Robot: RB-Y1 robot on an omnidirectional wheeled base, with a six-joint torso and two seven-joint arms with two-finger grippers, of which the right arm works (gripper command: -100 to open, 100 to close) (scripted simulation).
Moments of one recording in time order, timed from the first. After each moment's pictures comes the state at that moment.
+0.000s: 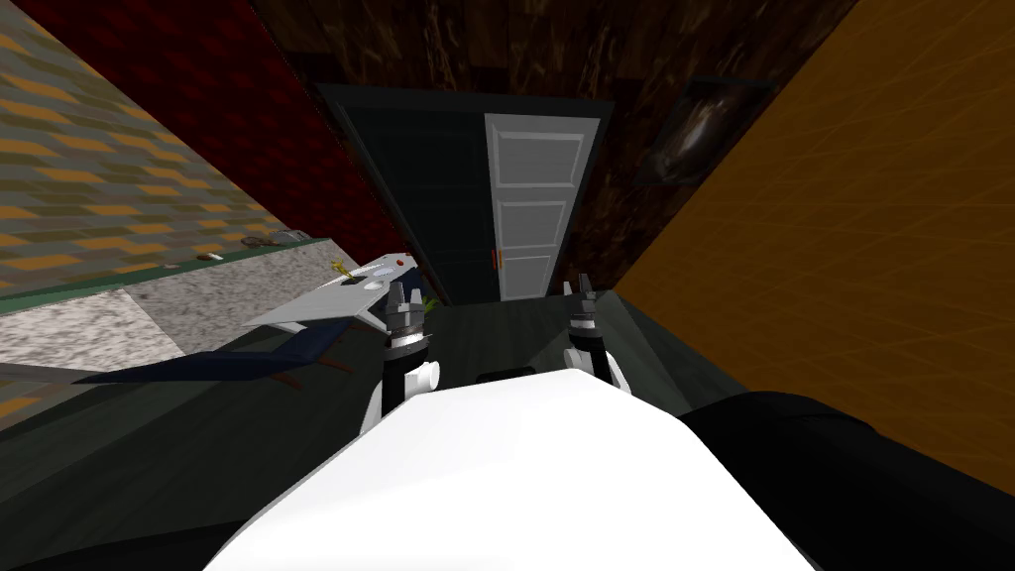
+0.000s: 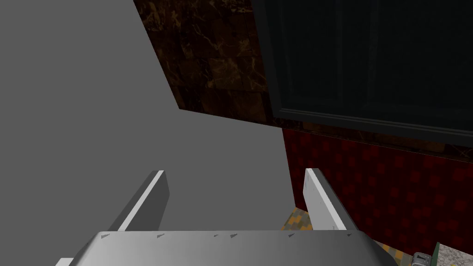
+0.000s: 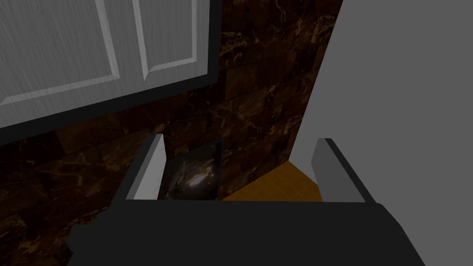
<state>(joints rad) 0.52 -0.02 -0.02 -2.21 0.05 -0.49 -0.16</state>
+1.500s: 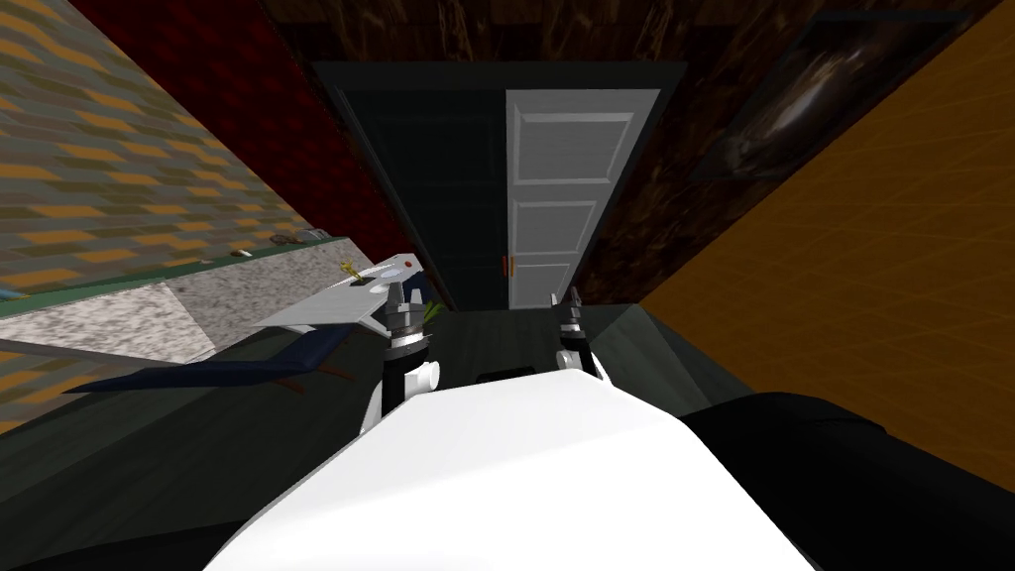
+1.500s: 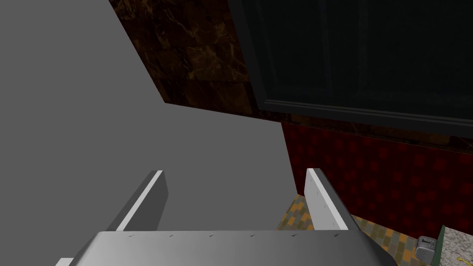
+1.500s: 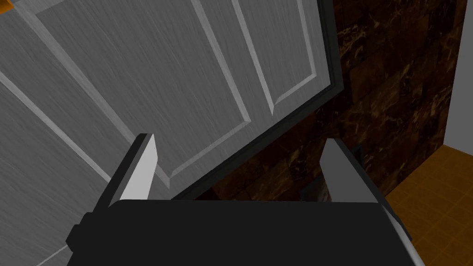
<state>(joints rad) 0.44 -0.08 0.01 -1.92 -0.11 -0.57 -0.42</state>
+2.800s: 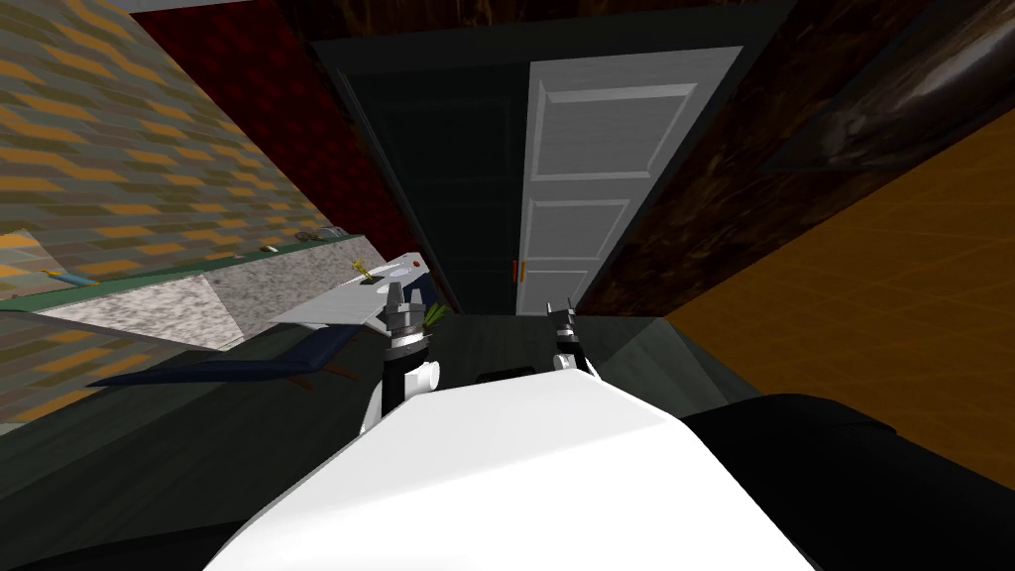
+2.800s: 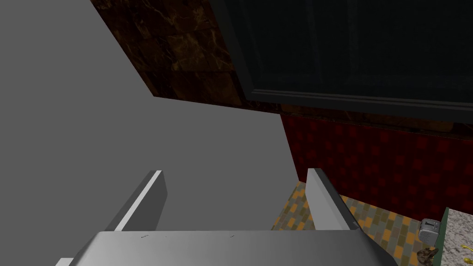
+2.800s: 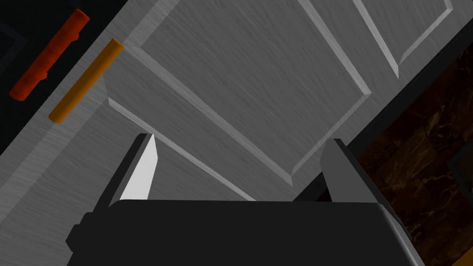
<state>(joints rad) 0.37 -0.12 0.05 -1.66 -0.26 -0.63 -0.66</state>
